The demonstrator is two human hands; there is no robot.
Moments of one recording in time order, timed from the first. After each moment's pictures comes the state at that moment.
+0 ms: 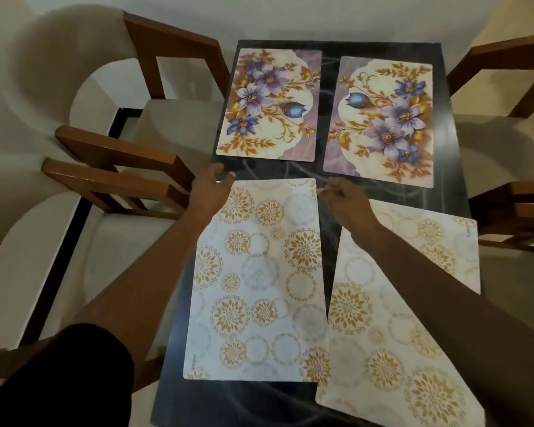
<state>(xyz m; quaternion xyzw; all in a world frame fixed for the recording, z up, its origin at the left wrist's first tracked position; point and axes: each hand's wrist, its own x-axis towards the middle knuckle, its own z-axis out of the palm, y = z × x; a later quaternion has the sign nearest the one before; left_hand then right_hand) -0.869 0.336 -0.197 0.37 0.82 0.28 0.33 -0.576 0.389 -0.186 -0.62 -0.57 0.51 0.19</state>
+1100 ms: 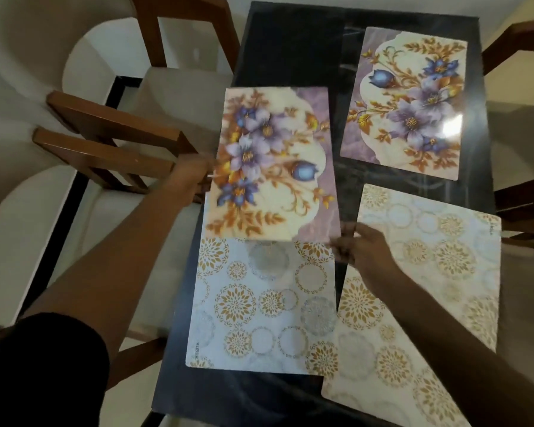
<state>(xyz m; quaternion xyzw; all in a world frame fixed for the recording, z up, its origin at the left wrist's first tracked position) -0.926 0.337 -0.221 0.16 0.78 0.37 0.48 -0.551 0.319 -0.226 -0.63 -0.34 0.67 0.20</state>
